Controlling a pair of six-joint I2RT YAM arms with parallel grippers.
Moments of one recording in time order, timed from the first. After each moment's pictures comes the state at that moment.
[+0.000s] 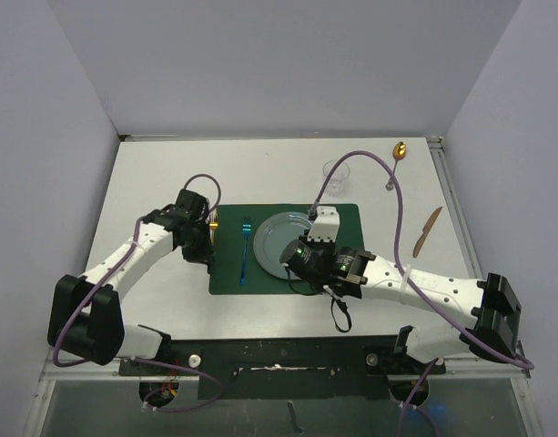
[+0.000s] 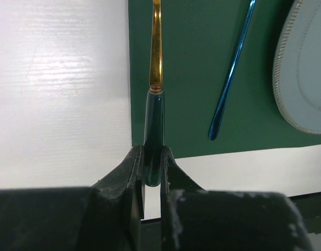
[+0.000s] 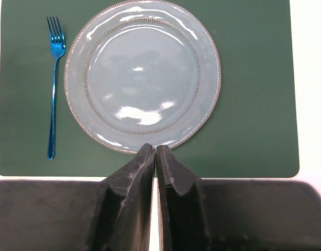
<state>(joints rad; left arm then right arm) -0.34 1.37 0.95 -0.78 0.06 -0.45 1.13 1.31 1.04 -0.71 0.78 0.94</state>
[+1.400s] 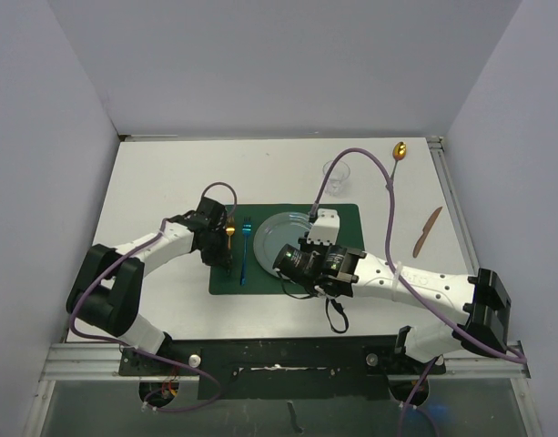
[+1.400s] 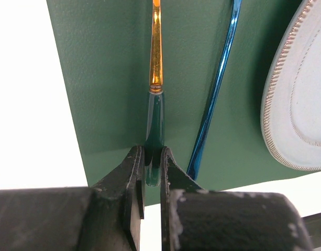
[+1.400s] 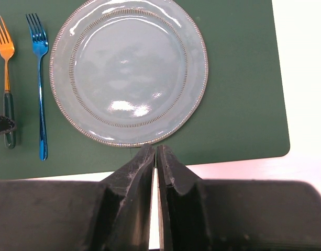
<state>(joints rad) -0.43 1.56 0.87 -0.51 0.08 -0.56 1.17 1.39 1.13 -0.90 0.83 1.11</state>
